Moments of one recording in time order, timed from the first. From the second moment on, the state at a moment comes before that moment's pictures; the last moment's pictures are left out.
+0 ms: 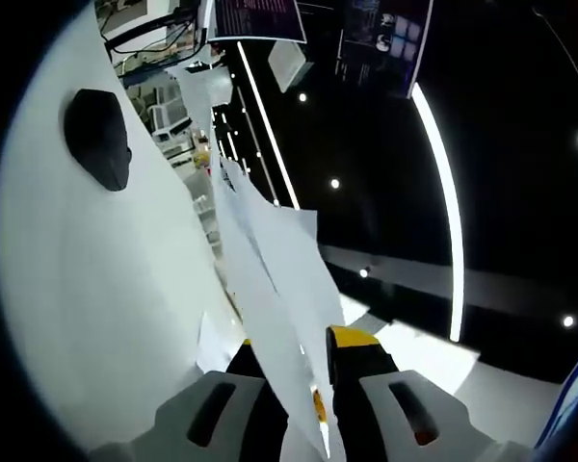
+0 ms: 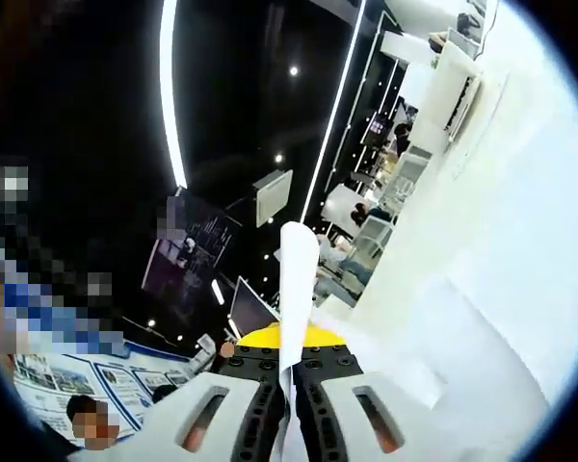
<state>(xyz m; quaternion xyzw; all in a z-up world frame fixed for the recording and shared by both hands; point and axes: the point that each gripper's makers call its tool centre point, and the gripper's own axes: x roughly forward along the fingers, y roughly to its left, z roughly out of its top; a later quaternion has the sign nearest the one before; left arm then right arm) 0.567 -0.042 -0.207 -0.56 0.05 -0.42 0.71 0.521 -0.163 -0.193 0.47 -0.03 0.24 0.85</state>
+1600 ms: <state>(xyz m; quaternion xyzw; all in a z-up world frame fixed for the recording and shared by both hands) 0.569 -0.045 -0.208 -0.54 0.05 -0.42 0.73 0.496 -0.110 -0.210 0.41 -0.04 0.19 0.89</state>
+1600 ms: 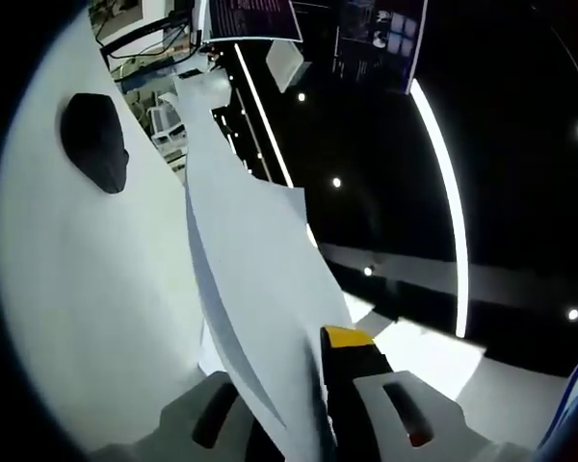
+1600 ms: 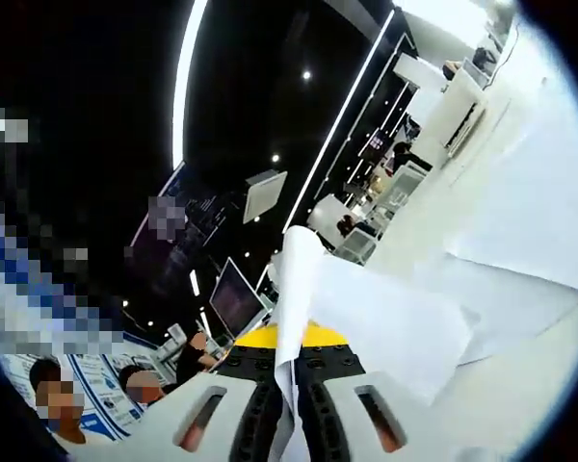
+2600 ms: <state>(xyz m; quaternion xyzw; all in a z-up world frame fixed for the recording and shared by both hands) 0.572 -0.042 -0.213 -0.55 0.05 -0.40 0.73 0.482 -0.161 -0.194 0.40 -0.05 0.19 0.90</state>
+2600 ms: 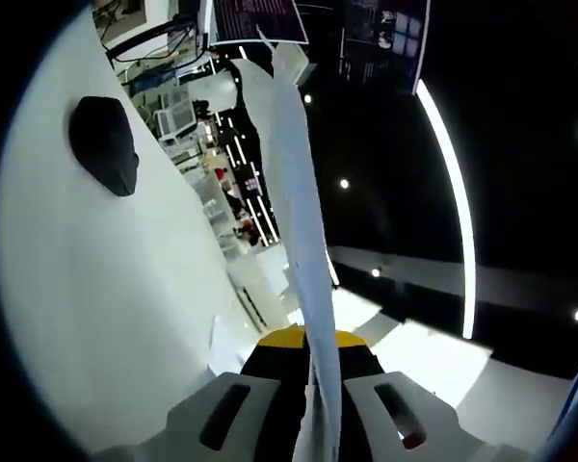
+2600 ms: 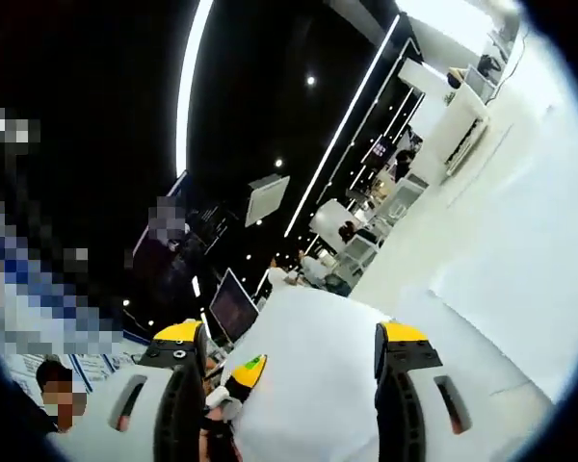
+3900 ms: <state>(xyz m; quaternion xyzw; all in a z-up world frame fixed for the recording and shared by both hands) 0.575 -0.041 -0.214 -0.55 0.05 -0.39 0.74 0.483 -0.185 -0.203 0.22 0.00 0.14 0.97</state>
